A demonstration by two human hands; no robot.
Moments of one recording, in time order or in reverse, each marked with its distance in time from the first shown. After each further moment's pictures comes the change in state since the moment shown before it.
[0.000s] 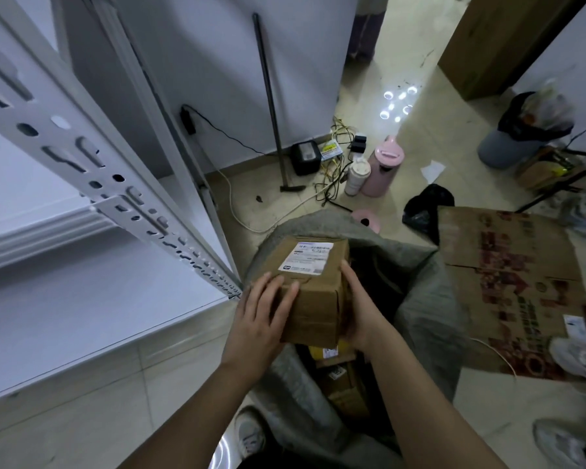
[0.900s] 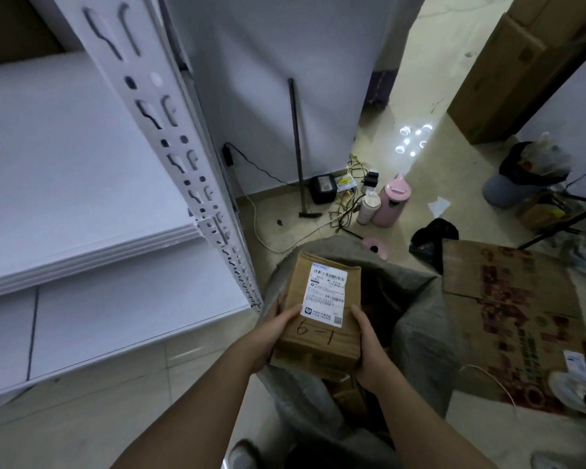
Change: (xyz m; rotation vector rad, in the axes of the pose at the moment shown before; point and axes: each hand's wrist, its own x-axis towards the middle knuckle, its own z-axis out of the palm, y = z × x) left_hand 0.022 0.016 -0.113 -1.447 -0.676 -1.261; right_hand -0.103 0.037 0.015 -0.017 0.047 -0.069
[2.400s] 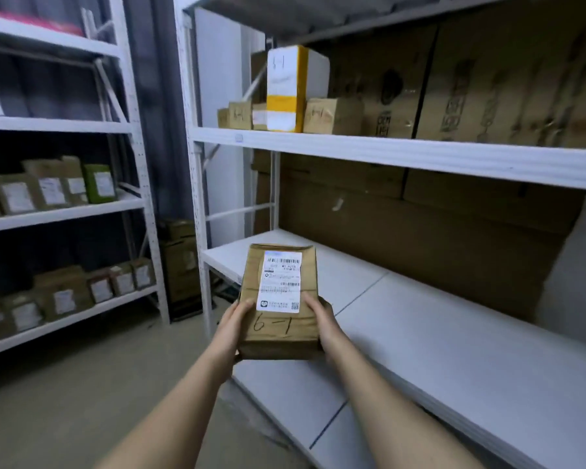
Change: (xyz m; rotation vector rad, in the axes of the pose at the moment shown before) left_hand -0.570 -0.243 -0.406 -0.925 1.147 0.779; right_hand -0.402 0.302 0.594 -1.006 -1.122 -0.453
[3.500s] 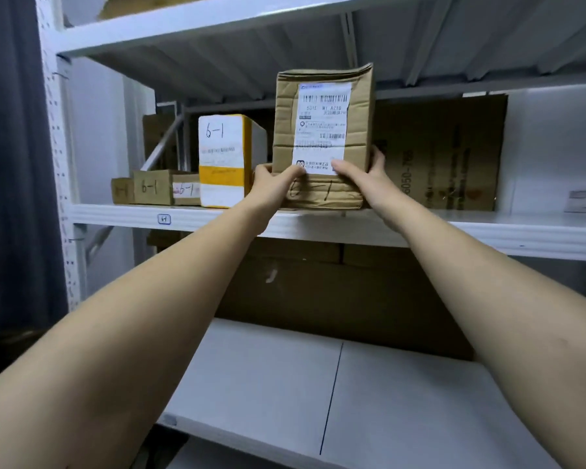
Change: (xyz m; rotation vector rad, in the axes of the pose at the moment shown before) left_hand 0.170 0.369 0.115 0.147 -0.570 0.736; right_hand 0.084 -0.358 0.014 -0.423 0.593 -0.787
